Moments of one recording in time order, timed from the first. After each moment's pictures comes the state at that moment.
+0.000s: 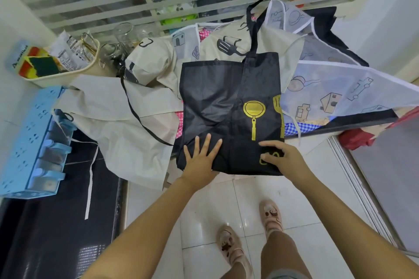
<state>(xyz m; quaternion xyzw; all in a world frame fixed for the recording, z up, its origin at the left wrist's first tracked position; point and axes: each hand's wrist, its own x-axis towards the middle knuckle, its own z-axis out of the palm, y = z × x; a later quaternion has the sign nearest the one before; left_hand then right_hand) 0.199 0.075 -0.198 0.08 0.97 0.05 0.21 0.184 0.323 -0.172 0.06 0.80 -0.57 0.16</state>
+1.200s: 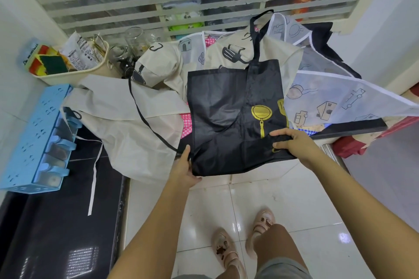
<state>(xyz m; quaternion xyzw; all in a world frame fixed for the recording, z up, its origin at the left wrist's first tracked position) 0.209 0.054 -0.170 -0.48 0.37 0.77 0.19 0.144 0.341 -0.133 0.13 0.79 -0.56 0.22</state>
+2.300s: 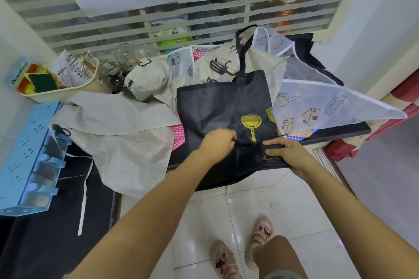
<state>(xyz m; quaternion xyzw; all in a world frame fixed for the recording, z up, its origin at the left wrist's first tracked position) 0.131 0.130 -0.112 0.16 0.97 0.13 0.12 0.153 0.348 -0.126 0.17 0.72 -0.64 0.22</state>
